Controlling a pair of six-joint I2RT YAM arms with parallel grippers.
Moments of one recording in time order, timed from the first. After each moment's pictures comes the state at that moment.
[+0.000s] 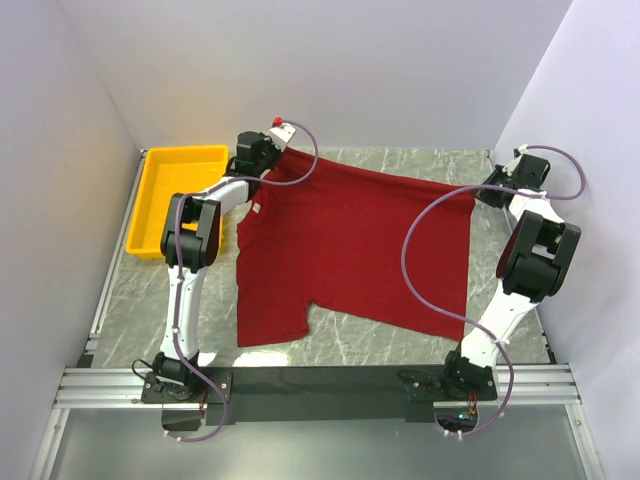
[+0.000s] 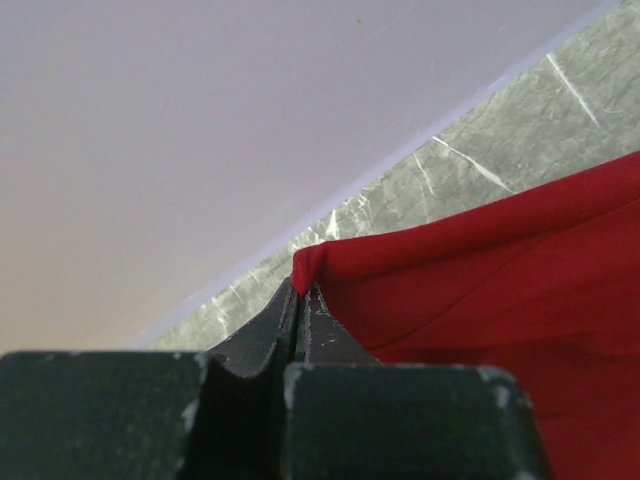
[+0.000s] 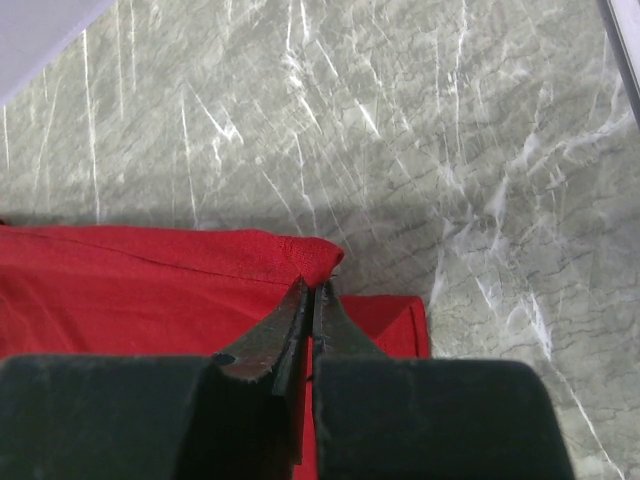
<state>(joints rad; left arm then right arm) -0.25 2.37 1.78 0.39 0.15 0.42 -0.42 1.98 1.43 -0.17 -0.40 0.28</state>
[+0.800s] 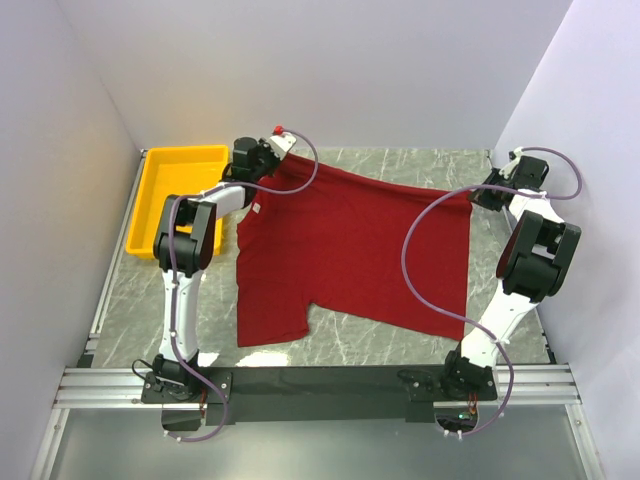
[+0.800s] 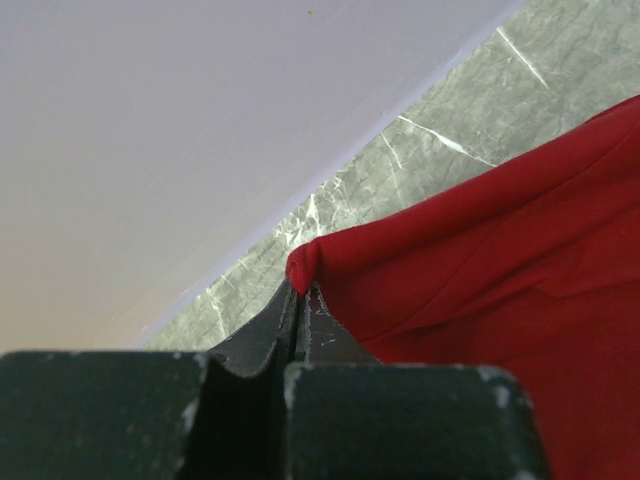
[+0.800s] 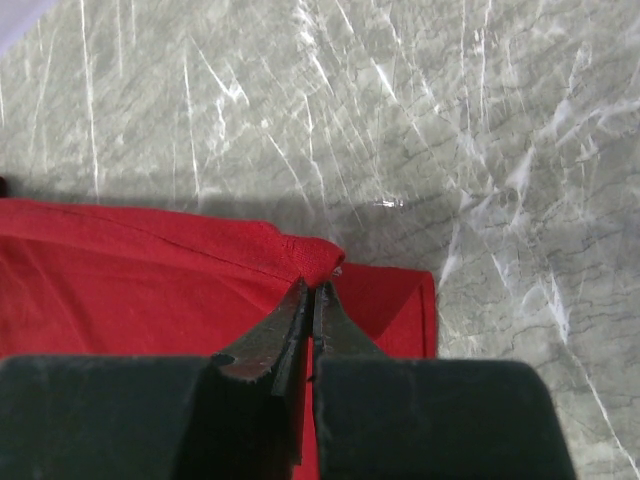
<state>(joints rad) -0.25 2.28 1.63 0.44 0.22 0.50 -0.42 1.98 1.43 -0.23 -0.45 0.24</state>
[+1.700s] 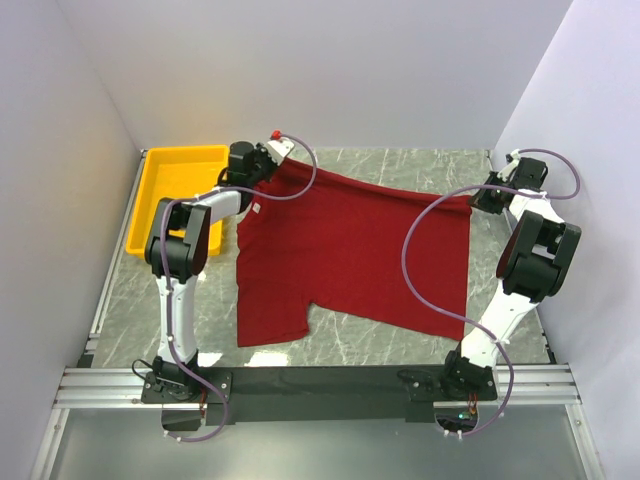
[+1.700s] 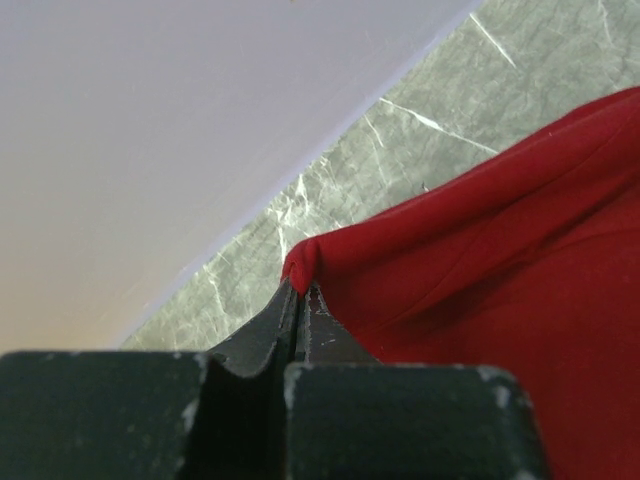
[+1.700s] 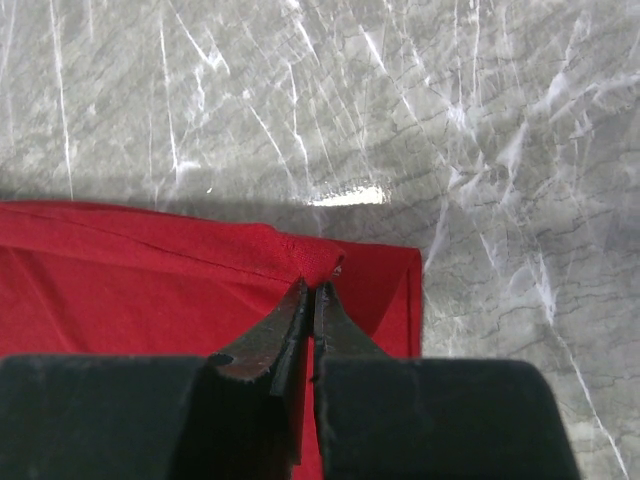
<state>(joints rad) -0.25 2.18 1.50 0.46 0.24 0.52 -0.42 1.98 1.43 -0.28 -0.44 0.17</state>
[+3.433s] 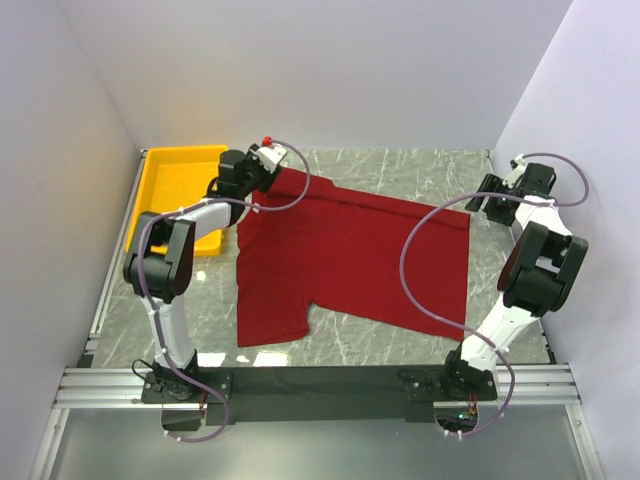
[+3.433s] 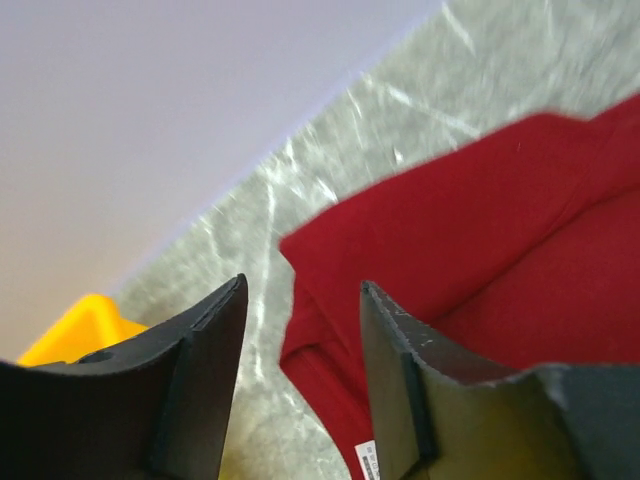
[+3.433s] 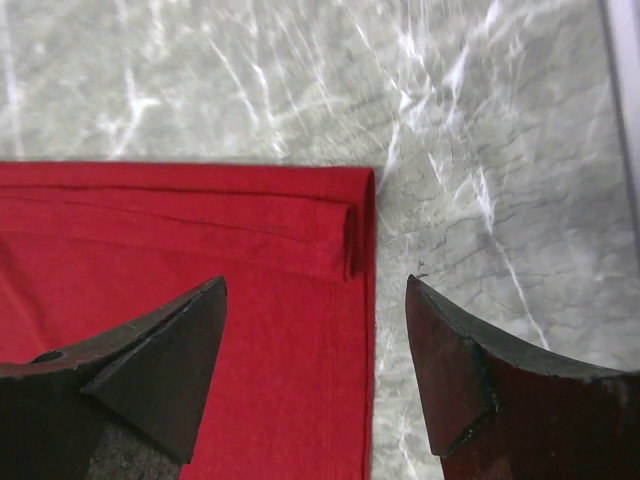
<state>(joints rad) -0.26 1.98 1.27 0.45 0.21 0.47 -0.44 1.87 1.33 -0.35 -0.39 0.07</state>
